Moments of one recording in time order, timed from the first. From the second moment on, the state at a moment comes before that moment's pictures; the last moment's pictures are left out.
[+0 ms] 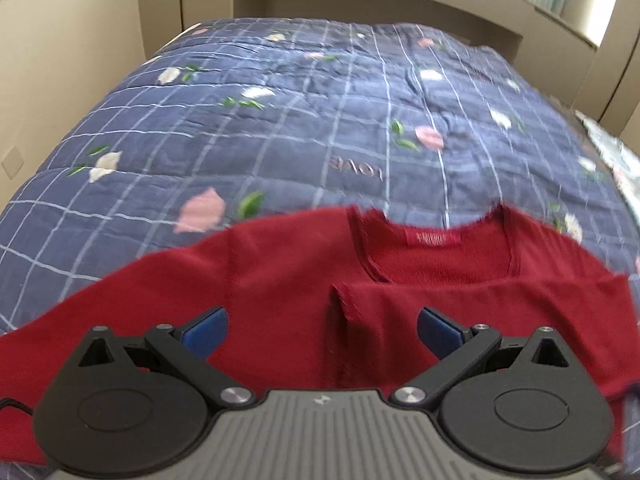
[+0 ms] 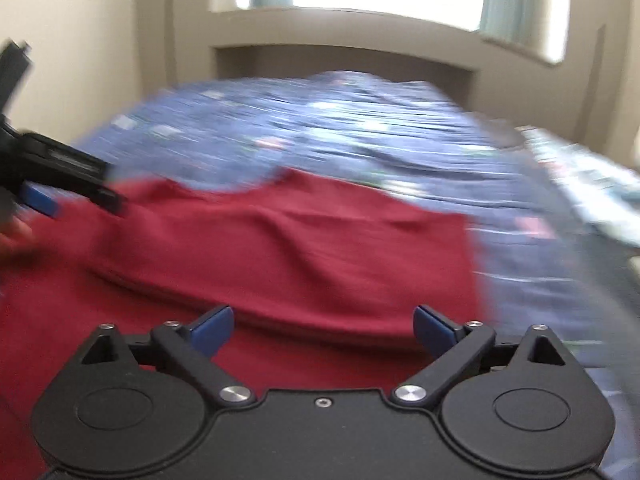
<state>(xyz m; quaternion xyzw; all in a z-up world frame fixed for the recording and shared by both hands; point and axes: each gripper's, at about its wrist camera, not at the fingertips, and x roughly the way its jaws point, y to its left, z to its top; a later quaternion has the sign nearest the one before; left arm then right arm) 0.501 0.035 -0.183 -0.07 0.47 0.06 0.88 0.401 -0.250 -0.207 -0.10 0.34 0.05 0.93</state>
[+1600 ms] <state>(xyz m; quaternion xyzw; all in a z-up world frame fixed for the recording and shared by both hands) 0.422 0.085 -0.178 -0.15 0.46 0.19 0.85 0.430 -0.302 -0.226 -0.11 0.33 -0.09 0.93</state>
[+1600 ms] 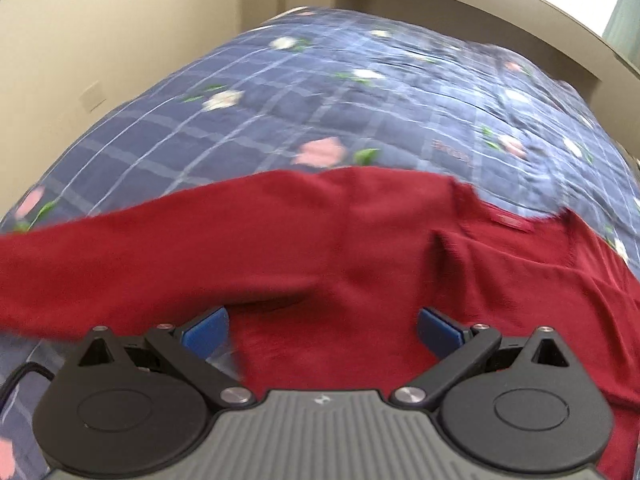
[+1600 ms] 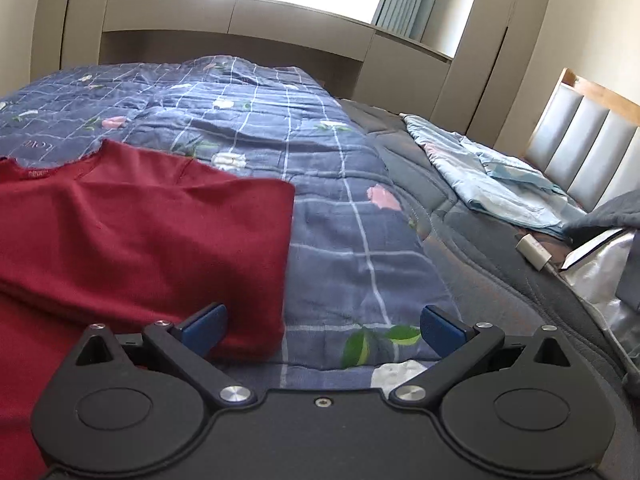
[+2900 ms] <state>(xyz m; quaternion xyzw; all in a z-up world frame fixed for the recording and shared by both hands) 0.205 0.380 -0.200 -0.50 0.24 0.45 0.70 0.322 -0.120 -0.197 -0.10 0.39 0.12 0.91</state>
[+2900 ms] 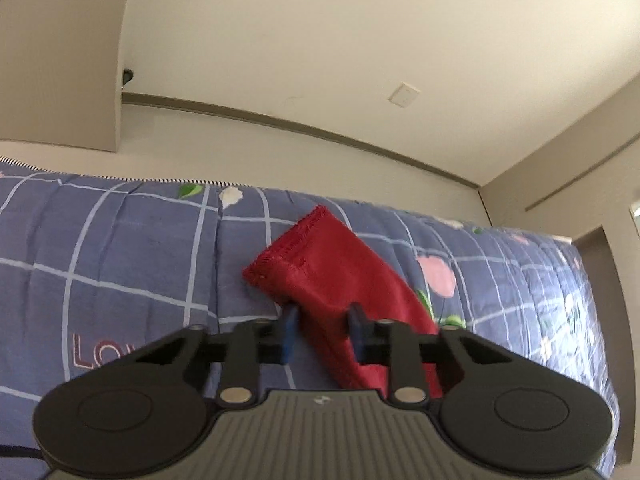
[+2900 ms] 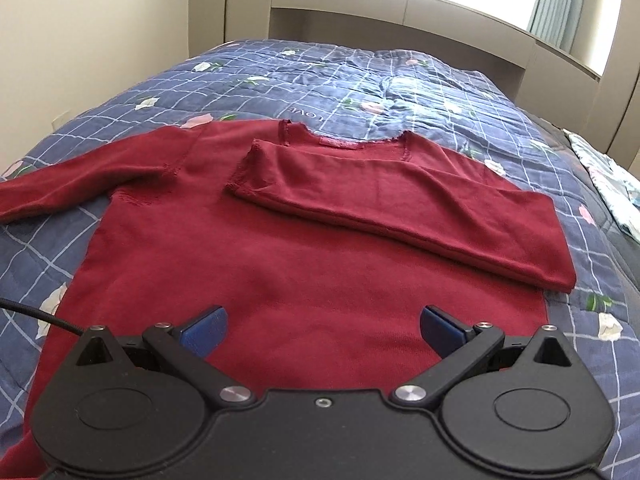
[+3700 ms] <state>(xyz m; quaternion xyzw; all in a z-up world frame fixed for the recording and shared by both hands) 0.425 0.157 -0.037 -0.25 0.14 0.09 0.95 0.320 -0.244 -0.184 -0.02 0.38 0.03 0.92</state>
